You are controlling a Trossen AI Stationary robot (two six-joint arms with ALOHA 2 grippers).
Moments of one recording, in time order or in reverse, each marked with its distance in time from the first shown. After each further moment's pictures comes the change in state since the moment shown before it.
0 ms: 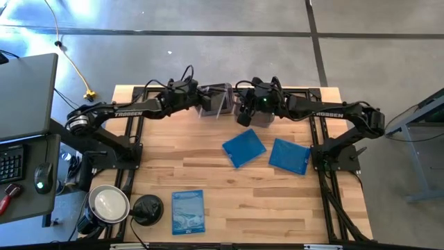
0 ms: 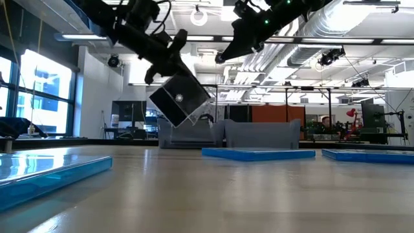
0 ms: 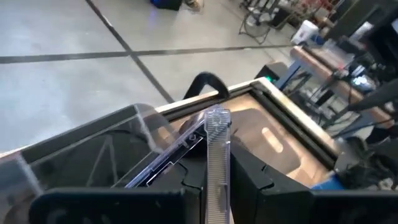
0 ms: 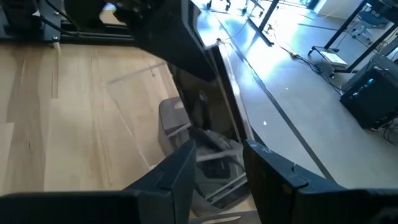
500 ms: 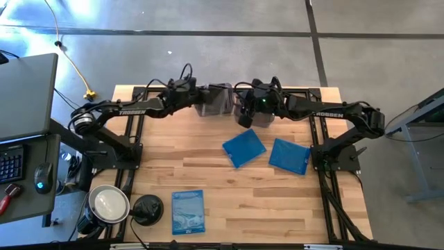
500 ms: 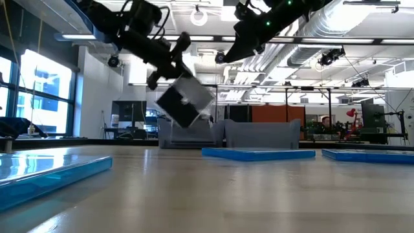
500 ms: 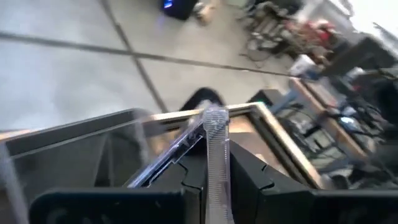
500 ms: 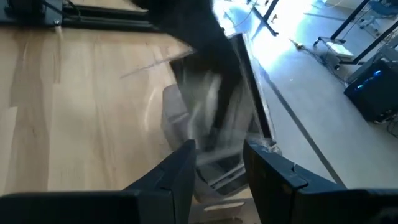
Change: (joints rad) left arm 0.030 0.056 0.000 0.089 -0.023 -0.173; right arm 0.000 0.000 0.000 -0.051 -0.004 0.000
